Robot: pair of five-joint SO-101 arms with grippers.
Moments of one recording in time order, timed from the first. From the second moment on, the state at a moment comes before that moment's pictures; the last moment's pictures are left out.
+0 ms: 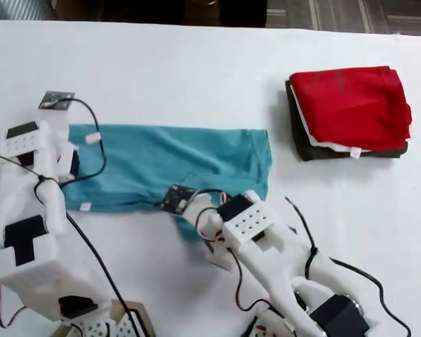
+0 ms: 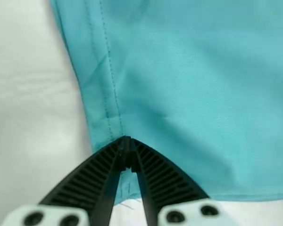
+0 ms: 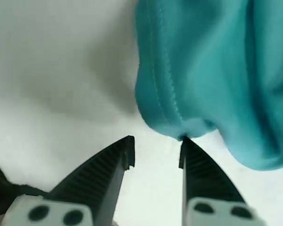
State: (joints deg) left arm -28.6 10.8 16.9 64.0 -20.8; right arm -39.6 -21.8 55.1 67.6 29.6
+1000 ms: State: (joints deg) left arm -28.6 10.8 16.9 64.0 -20.8; right arm -29.7 -14.0 52.1 55.4 32.8
